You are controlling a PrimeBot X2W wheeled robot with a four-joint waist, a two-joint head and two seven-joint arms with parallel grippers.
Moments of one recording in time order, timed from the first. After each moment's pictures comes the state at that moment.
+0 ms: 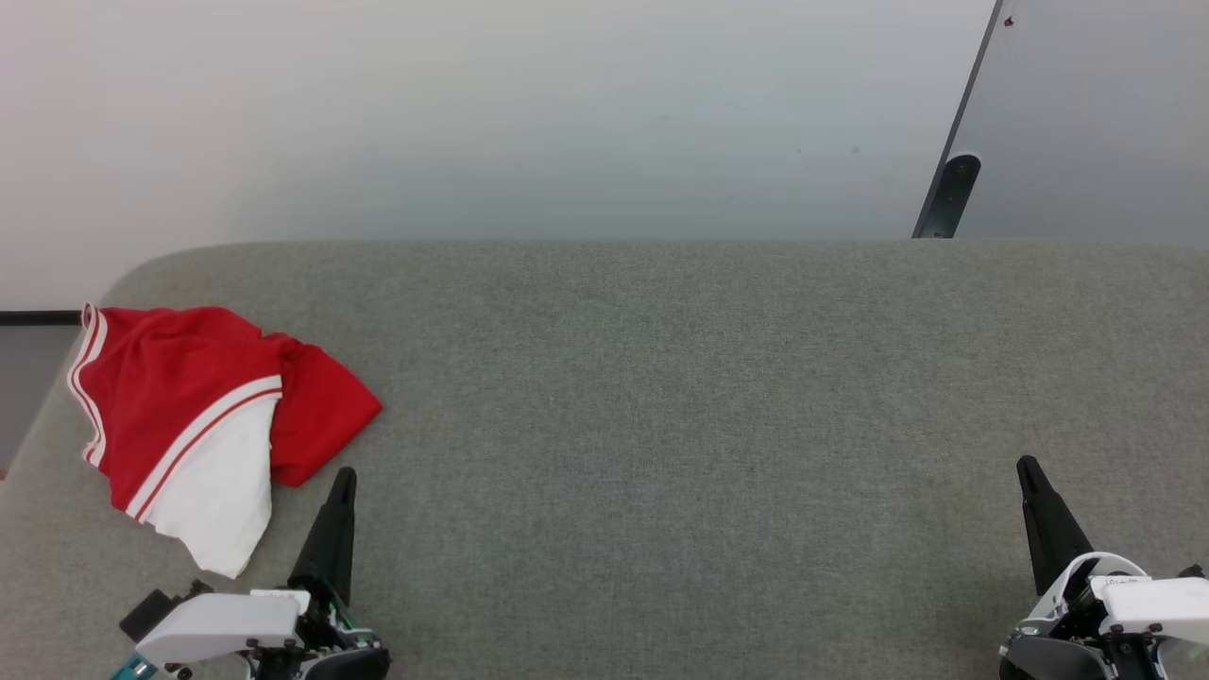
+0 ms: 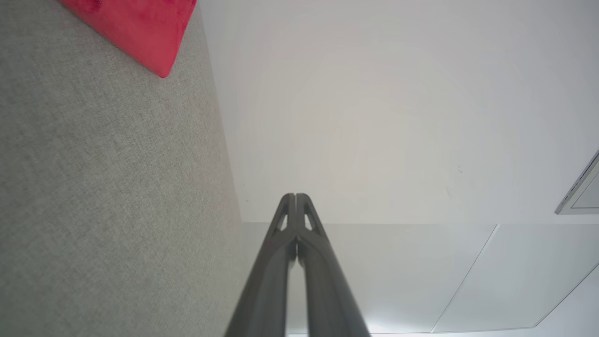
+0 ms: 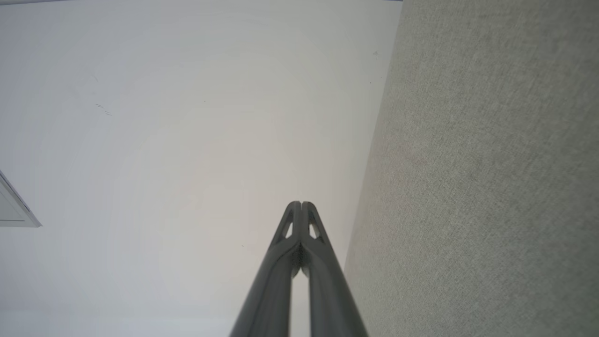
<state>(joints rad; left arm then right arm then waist) -0.10 0.05 0.11 0.25 -1.61 -0.13 0.11 -0.11 -0.05 -0.11 0.25 1.61 0.13 0.11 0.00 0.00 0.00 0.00</state>
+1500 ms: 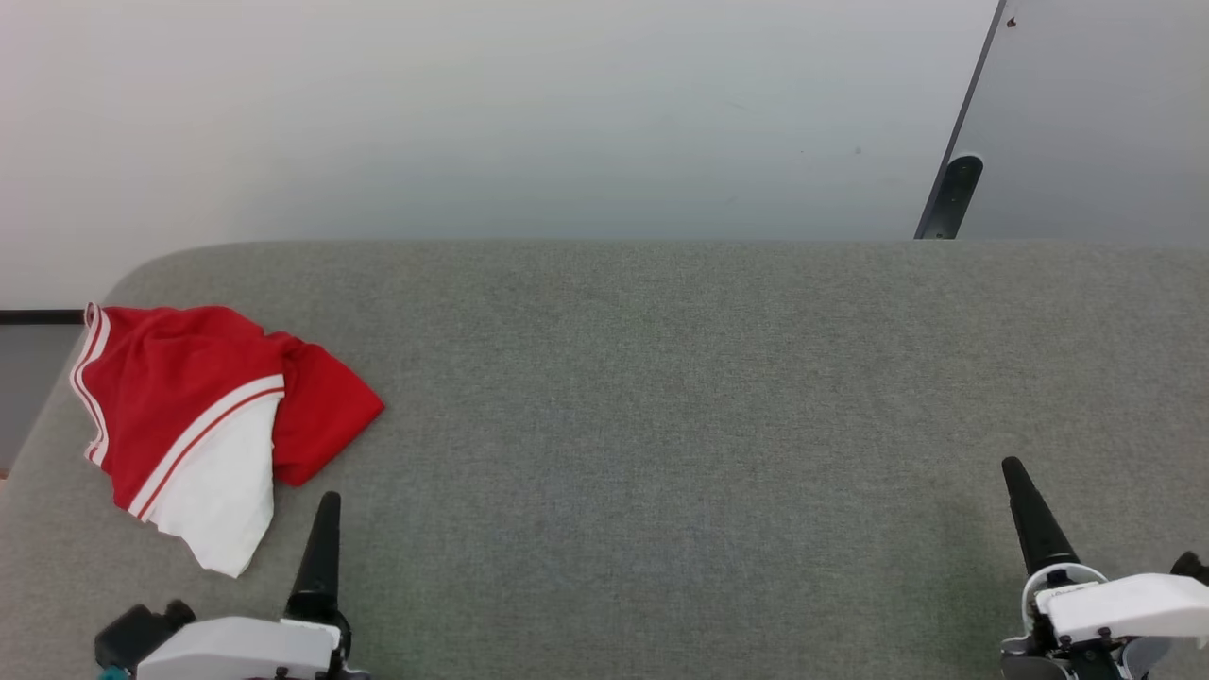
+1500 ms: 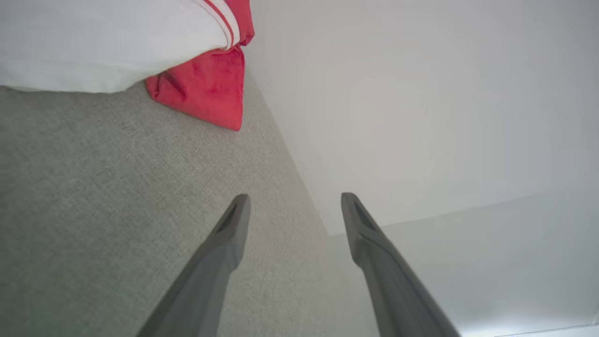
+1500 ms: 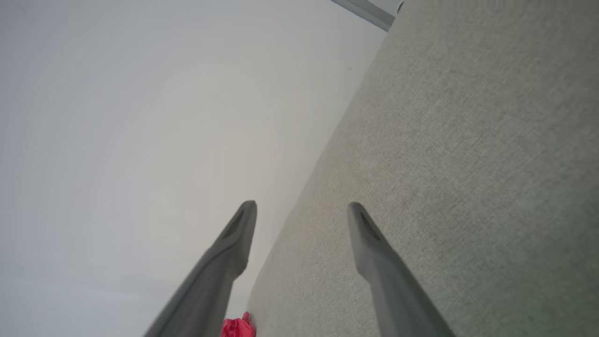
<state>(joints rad) -0.06 0.09 0.09 0.28 -1.23 -0.11 -0.03 -0.12 -0.12 -0.01 0.32 1.32 0.13 0.00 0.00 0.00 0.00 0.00</state>
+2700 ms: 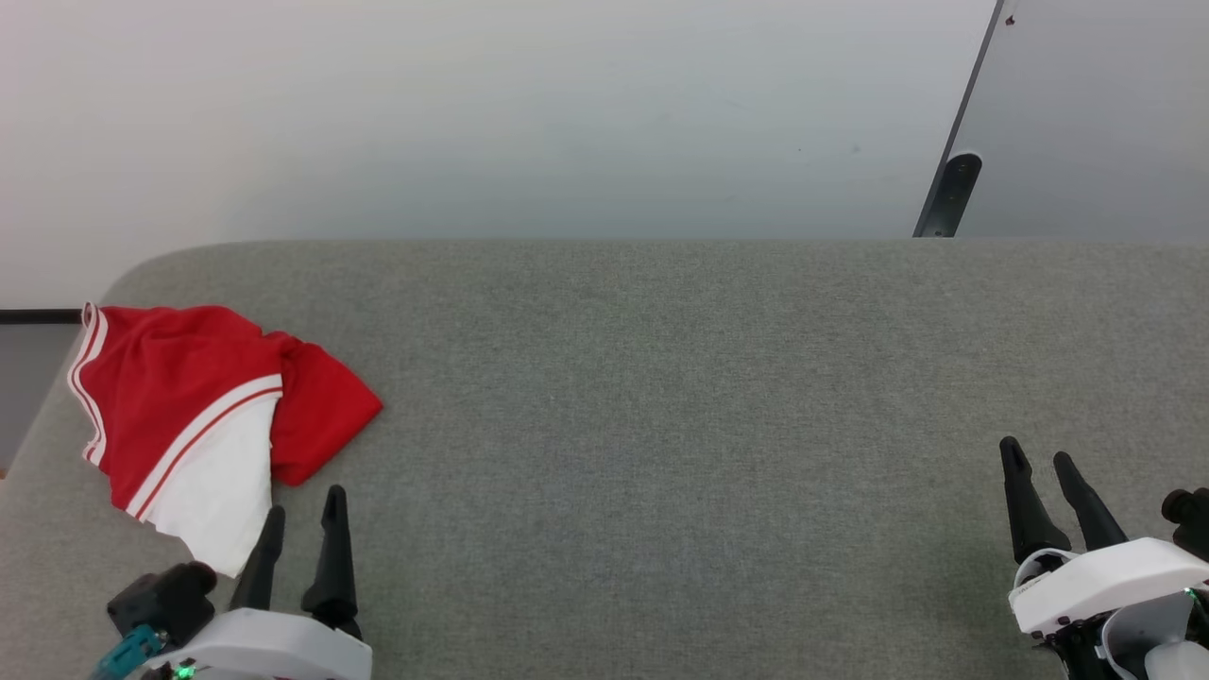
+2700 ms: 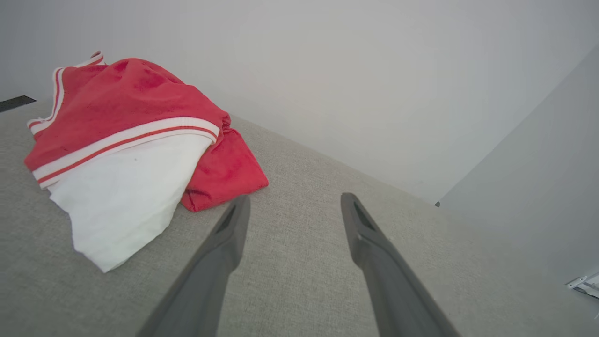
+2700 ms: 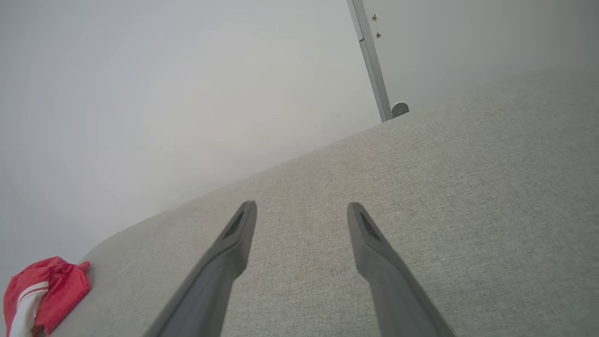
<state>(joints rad) -0.04 0.12 0.06 0.22 -0.54 -0.08 -0.14 -0.18 -0.19 0.02 0.37 0.66 0.13 -0.11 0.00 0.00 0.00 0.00</state>
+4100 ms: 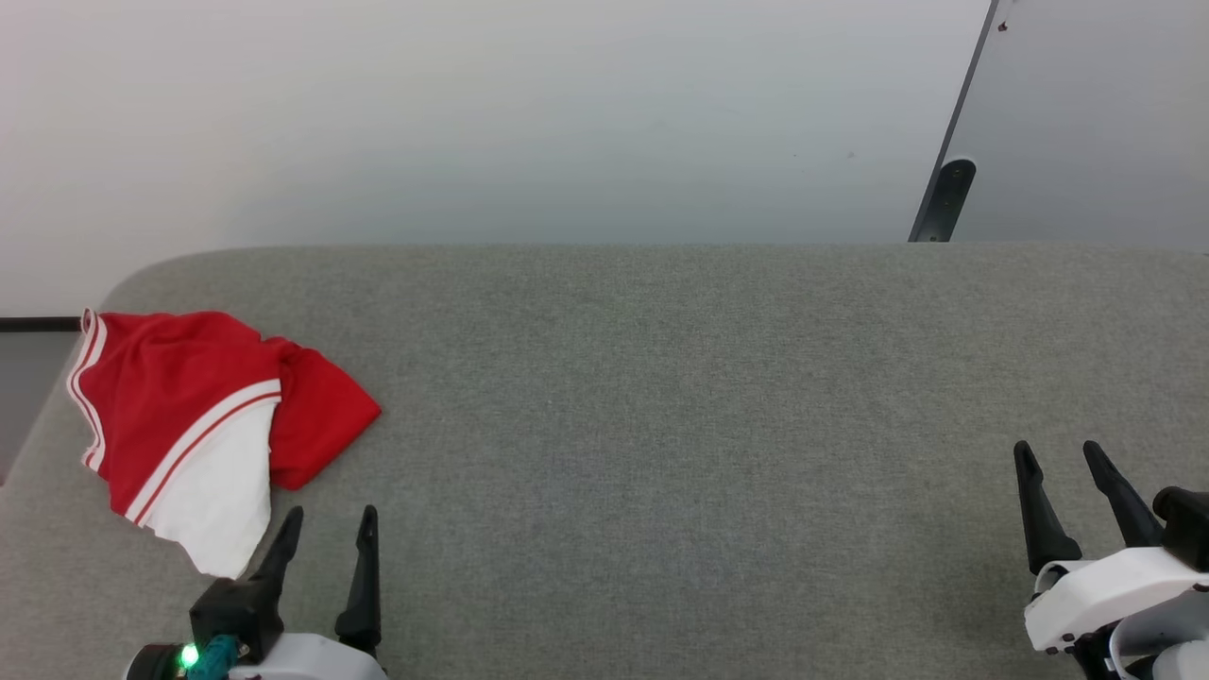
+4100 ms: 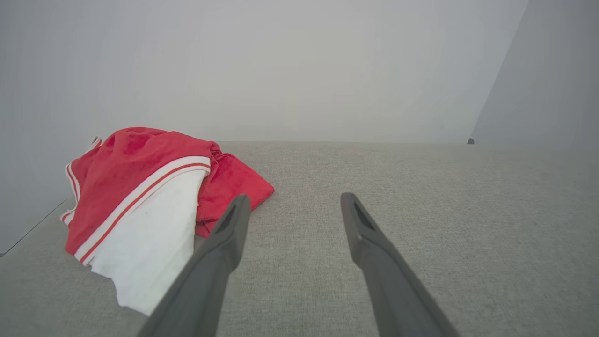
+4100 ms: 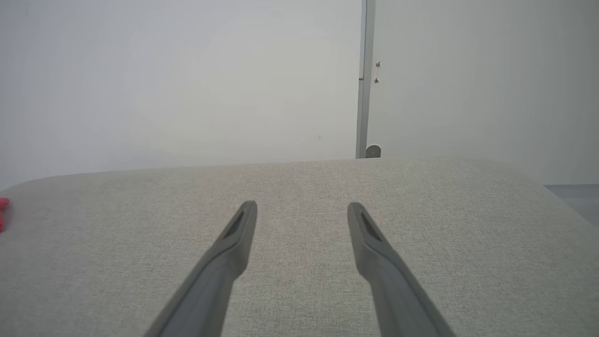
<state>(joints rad) -0.02 0.15 0.01 0.24 -0.17 -0.07 -0.23 -0.17 -0.23 0.01 0.36 0.34 0.13 -0.17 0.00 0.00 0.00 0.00</state>
